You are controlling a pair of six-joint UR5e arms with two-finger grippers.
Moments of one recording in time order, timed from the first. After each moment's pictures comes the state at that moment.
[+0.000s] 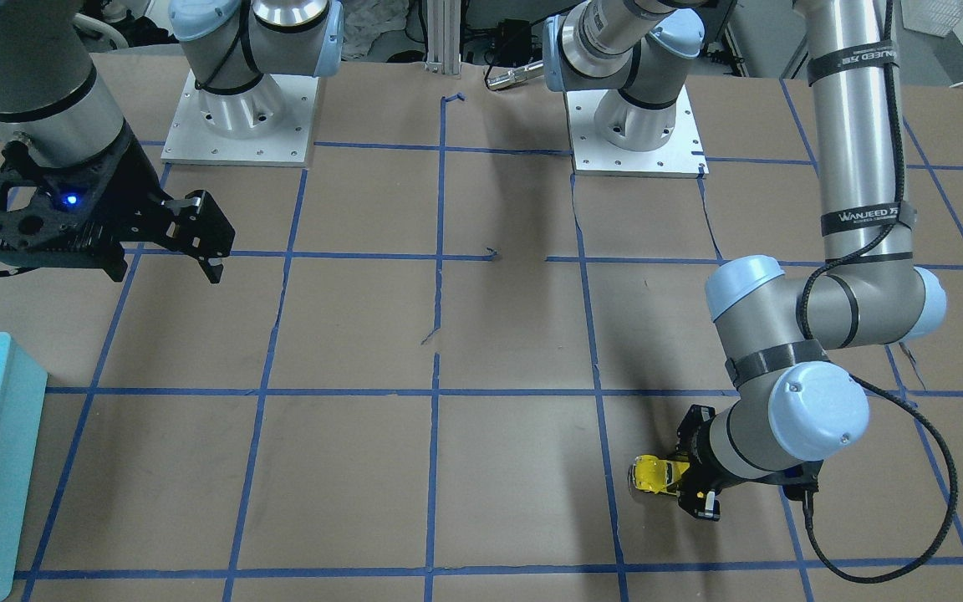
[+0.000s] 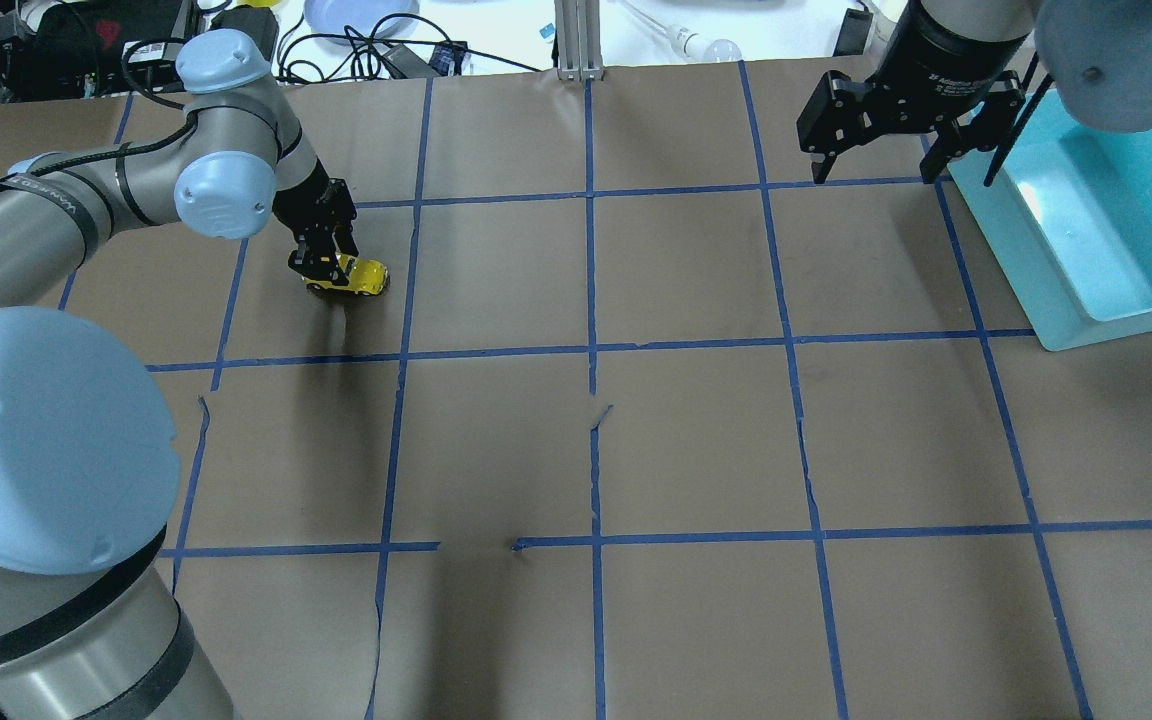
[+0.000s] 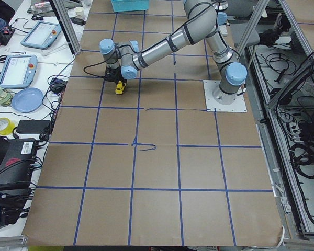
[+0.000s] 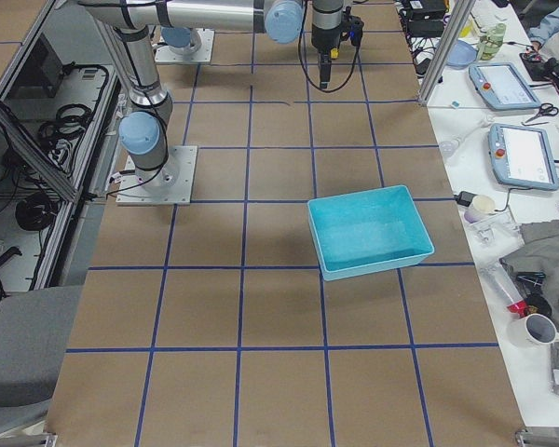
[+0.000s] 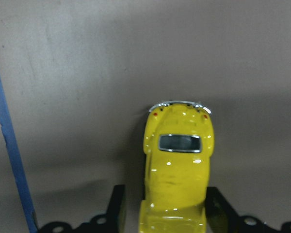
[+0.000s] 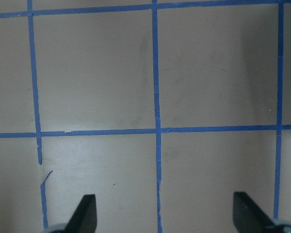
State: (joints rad) left arm -1.45 -2.19 -1.47 -1.09 1.54 -1.31; right arm 1.54 -1.47 1.51 -1.68 -1.56 -0.02
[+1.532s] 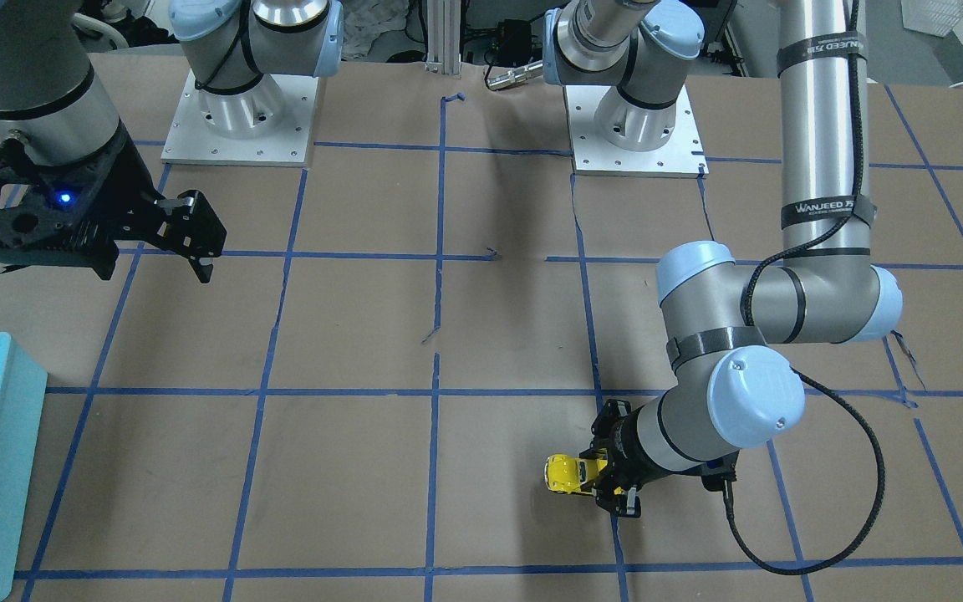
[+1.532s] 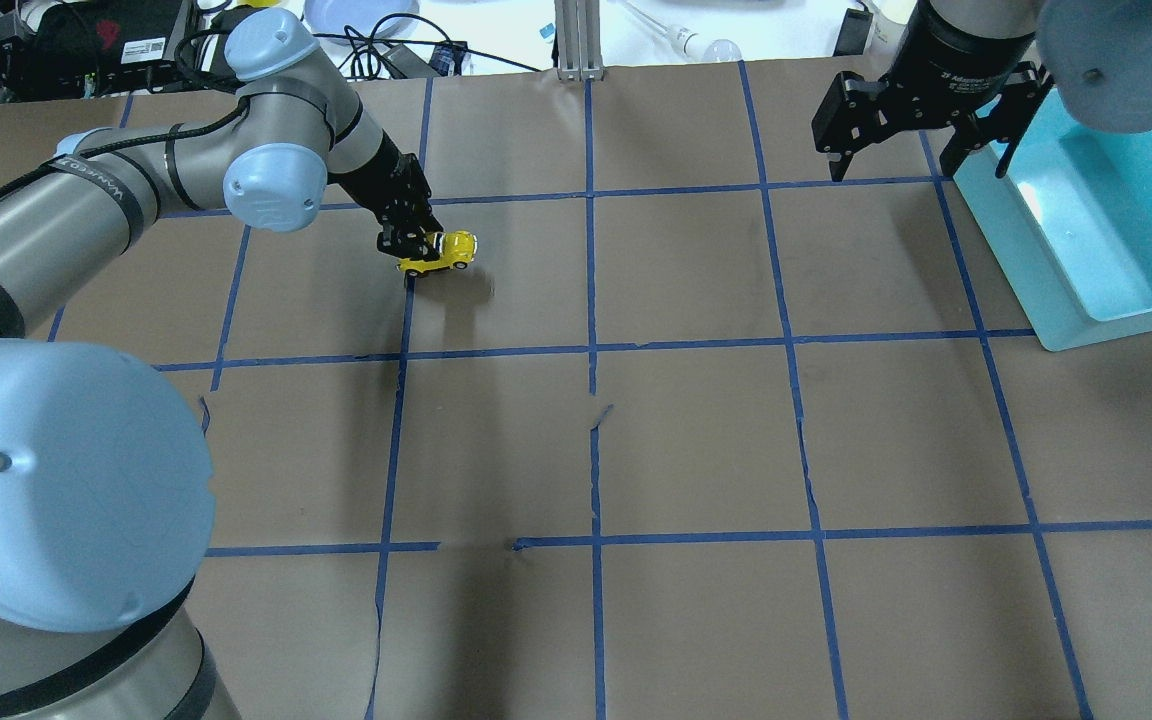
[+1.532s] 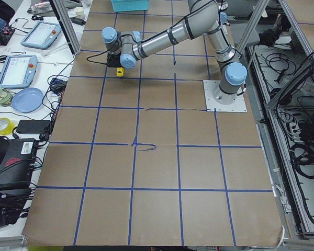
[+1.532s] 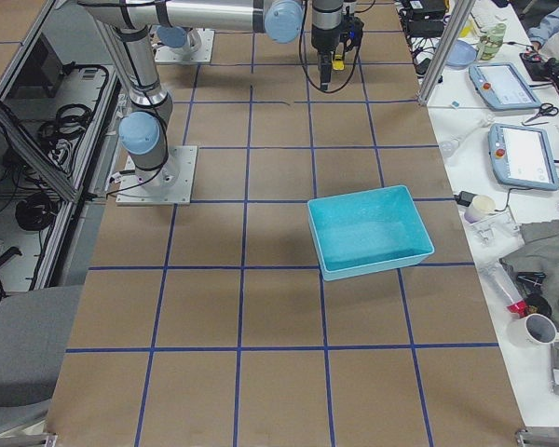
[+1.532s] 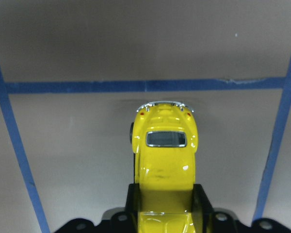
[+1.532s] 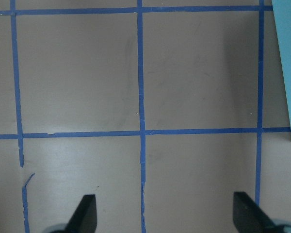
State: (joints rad) left arm -1.54 -2.19 -1.47 -1.09 1.35 -1.49; right arm 1.54 -1.47 1.51 -1.68 -1.58 -0.02
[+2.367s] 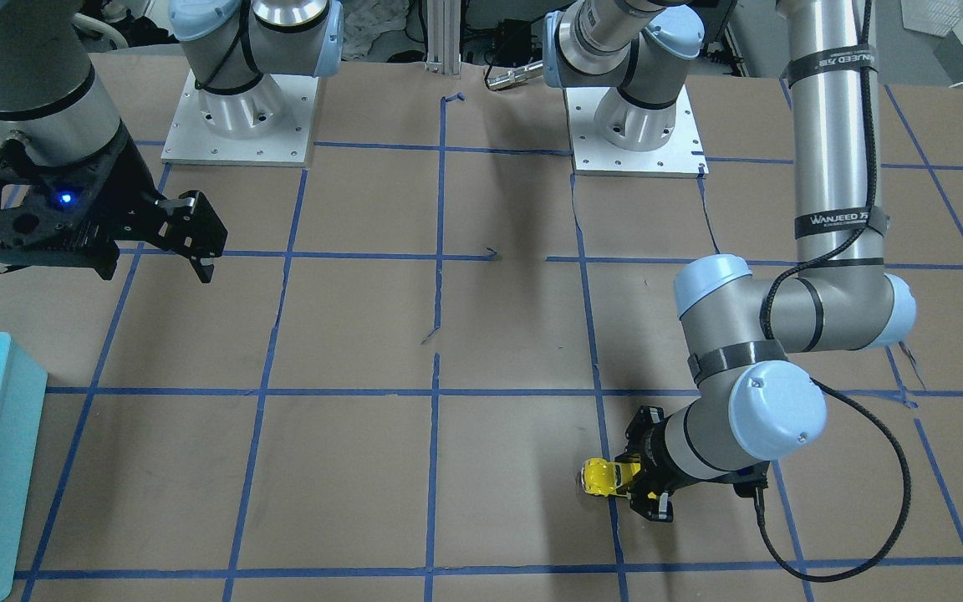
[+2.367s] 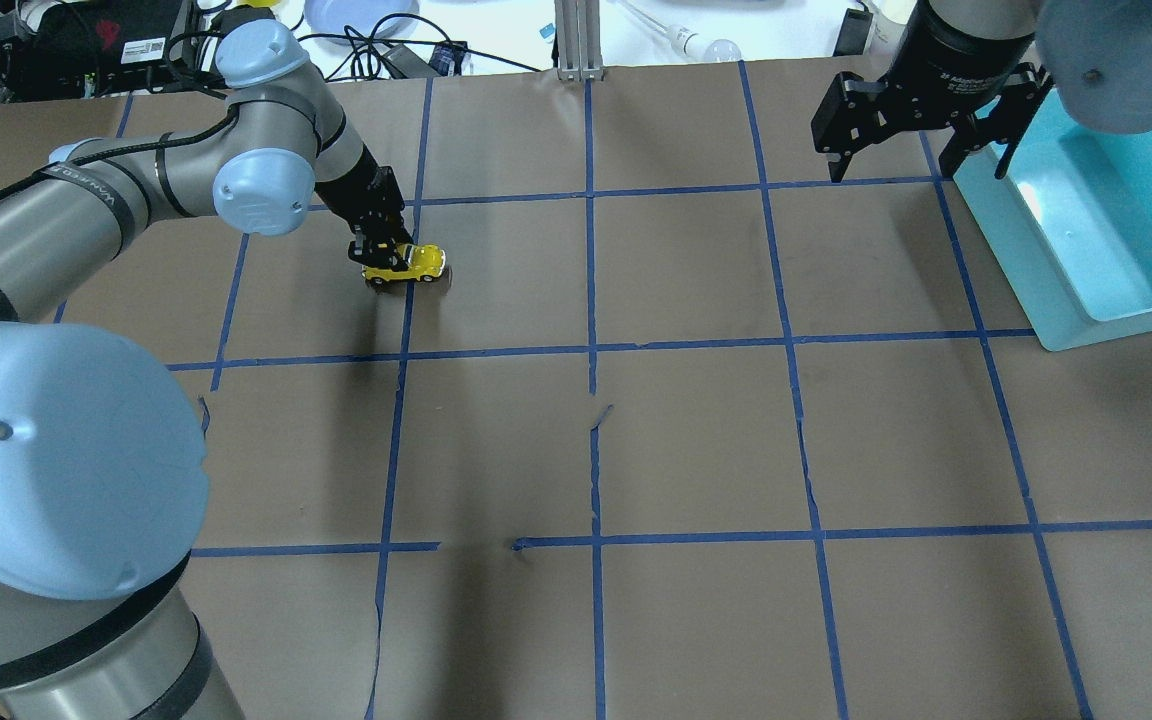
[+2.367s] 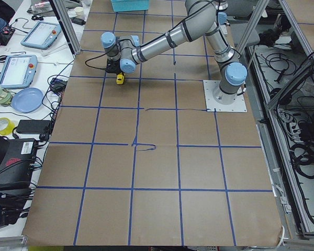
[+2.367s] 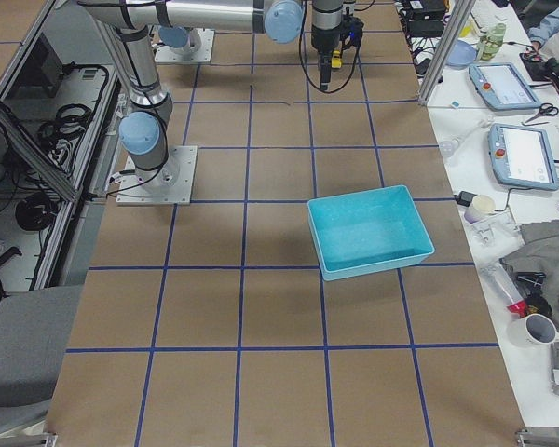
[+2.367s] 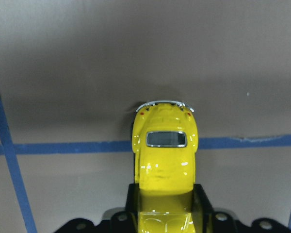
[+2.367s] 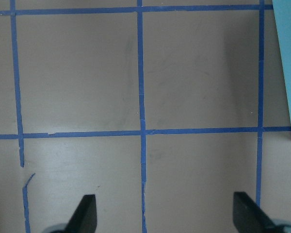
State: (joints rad) left arm -1.49 -2.20 -1.47 -1.09 1.43 -1.43; right arm 1.54 -1.47 1.51 -1.68 -1.58 -0.02
